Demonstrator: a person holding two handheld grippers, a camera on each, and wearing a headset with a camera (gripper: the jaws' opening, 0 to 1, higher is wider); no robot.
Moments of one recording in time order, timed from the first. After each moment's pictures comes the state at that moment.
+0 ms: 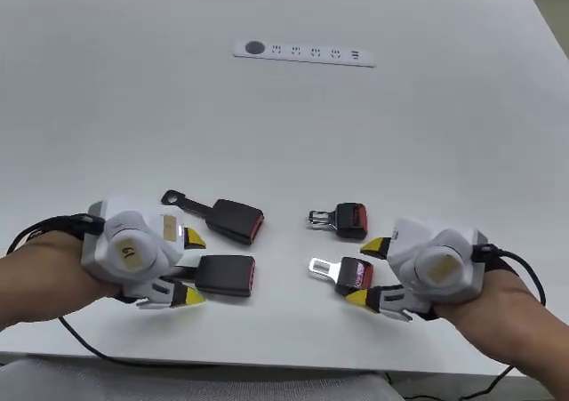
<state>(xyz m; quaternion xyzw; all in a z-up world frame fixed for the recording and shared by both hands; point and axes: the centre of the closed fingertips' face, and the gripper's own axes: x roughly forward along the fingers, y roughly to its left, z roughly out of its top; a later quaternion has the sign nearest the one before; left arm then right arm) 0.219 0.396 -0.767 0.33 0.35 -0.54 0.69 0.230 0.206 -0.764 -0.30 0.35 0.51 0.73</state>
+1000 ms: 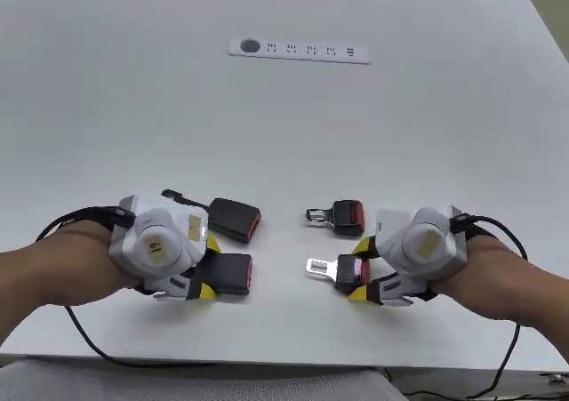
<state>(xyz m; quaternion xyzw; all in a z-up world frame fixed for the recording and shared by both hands) 0.220 0.378 -0.779 0.34 0.35 -0.58 0.65 0.226 0.204 -0.784 -0.33 0.37 0.58 0.64</state>
